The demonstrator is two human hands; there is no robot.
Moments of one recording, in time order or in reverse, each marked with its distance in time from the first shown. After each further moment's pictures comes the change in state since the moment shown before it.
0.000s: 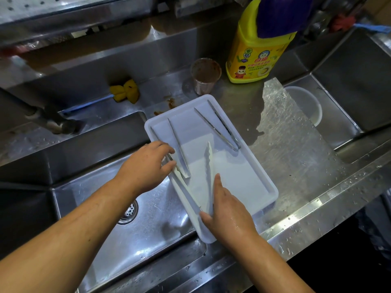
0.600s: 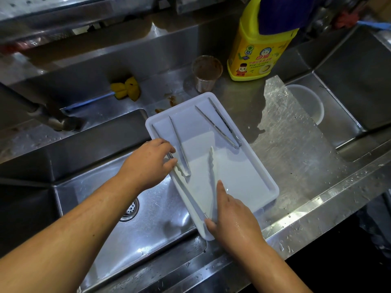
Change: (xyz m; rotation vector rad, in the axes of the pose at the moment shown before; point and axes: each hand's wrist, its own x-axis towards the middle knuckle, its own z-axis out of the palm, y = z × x) left_hand 0.000 0.004 -0.001 0.023 0.001 -0.001; right_hand -0.018 0.003 -0.008 -0.060 -0.061 0.003
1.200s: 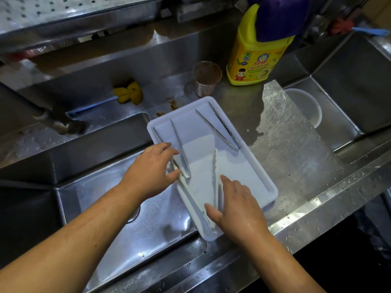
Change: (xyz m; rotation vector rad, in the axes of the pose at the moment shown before) left_hand -0.016 0.007 0.002 0.039 -0.012 -0.001; right_hand 0.007 0.007 -0.014 -0.048 0.175 -0.034
